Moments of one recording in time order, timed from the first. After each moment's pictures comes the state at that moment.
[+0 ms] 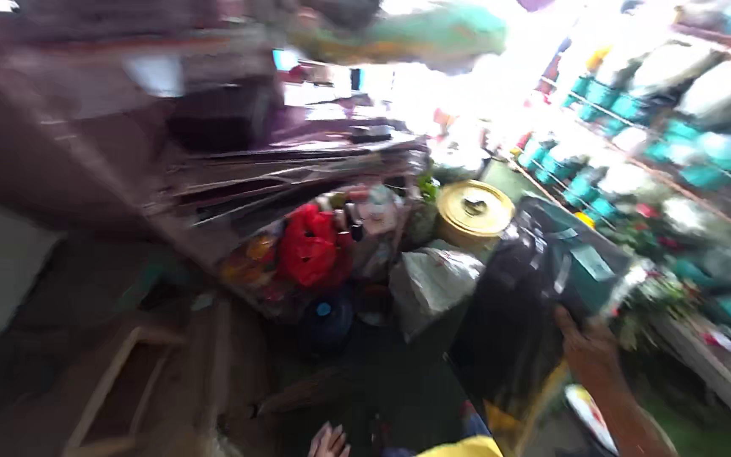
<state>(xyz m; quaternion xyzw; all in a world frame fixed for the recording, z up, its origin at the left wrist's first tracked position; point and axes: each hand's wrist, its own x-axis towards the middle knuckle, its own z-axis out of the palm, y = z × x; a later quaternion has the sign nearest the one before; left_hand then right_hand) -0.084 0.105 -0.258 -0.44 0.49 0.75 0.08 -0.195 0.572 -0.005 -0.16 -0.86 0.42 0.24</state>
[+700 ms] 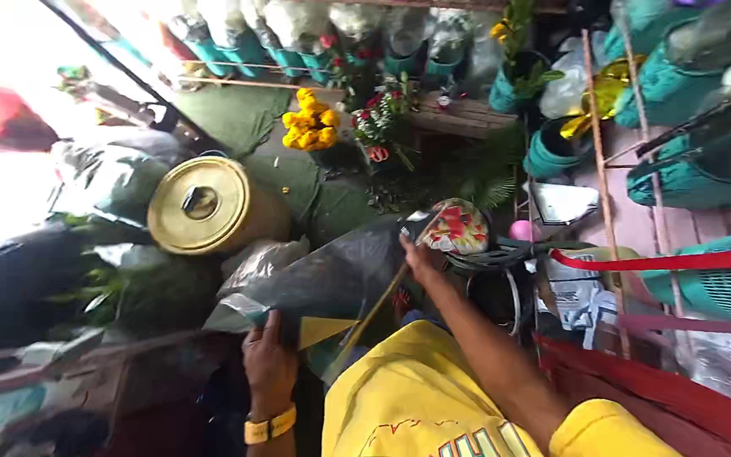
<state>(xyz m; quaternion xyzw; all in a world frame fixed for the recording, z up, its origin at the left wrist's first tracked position) -0.276 0.677 -0.073 0.08 0.65 0.70 0.30 -0.089 0.919 -0.202 -0.61 -0.38 0.66 0.22</state>
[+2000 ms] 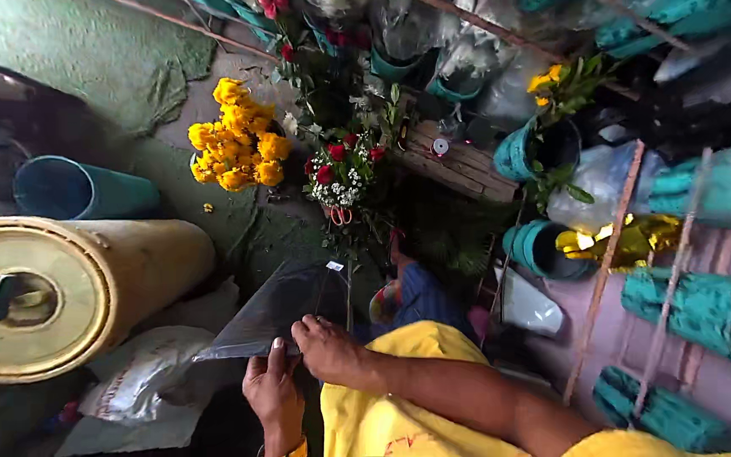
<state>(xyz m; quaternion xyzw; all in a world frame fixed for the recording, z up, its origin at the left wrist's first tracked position) -0.328 1.225 -0.203 -0.20 0.75 0.58 0.25 -0.276 1.337 -0.206 -0.20 -0.80 0.53 -0.20</state>
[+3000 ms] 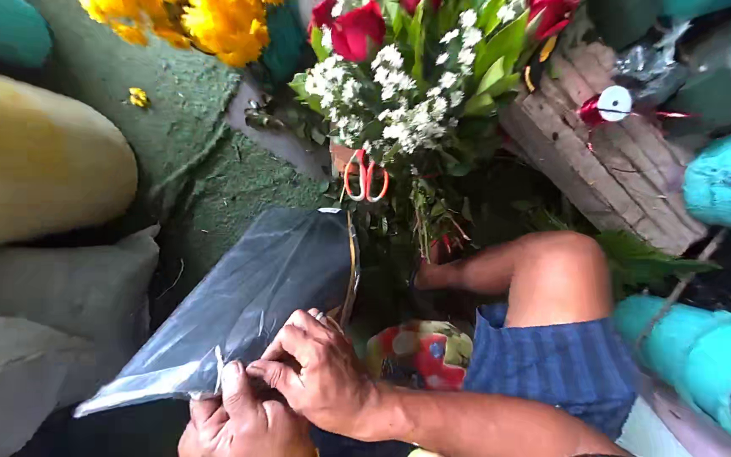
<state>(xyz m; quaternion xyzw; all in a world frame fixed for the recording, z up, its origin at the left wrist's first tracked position) -0.261 1.256 -0.555 -0.15 0.78 0.60 -0.08 -0.240 1.332 -0.573 -0.20 -0.74 0.64 0.01</state>
